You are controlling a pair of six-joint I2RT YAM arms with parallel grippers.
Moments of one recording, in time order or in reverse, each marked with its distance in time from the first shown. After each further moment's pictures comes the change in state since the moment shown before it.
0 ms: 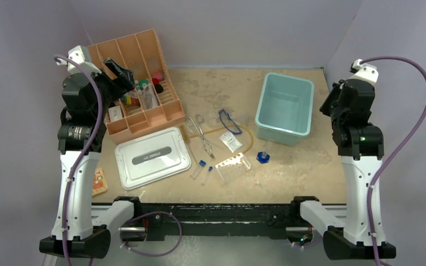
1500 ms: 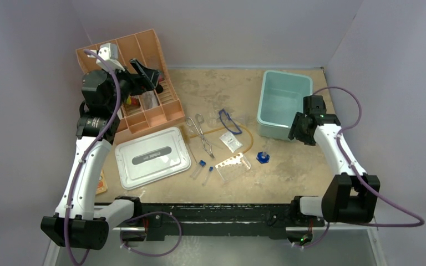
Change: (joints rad) left arm -0.060 0.082 -0.156 0.303 0.304 -0.003; right arm -0.040 0.278 -0.470 0.006 -0.162 0.099
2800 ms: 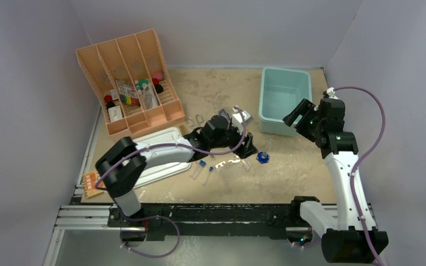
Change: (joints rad) left arm -0.840 0.566 -0.233 0.518 0.054 0.171; right arm 0.000 -0.322 0.024 0.091 -0.269 0.206
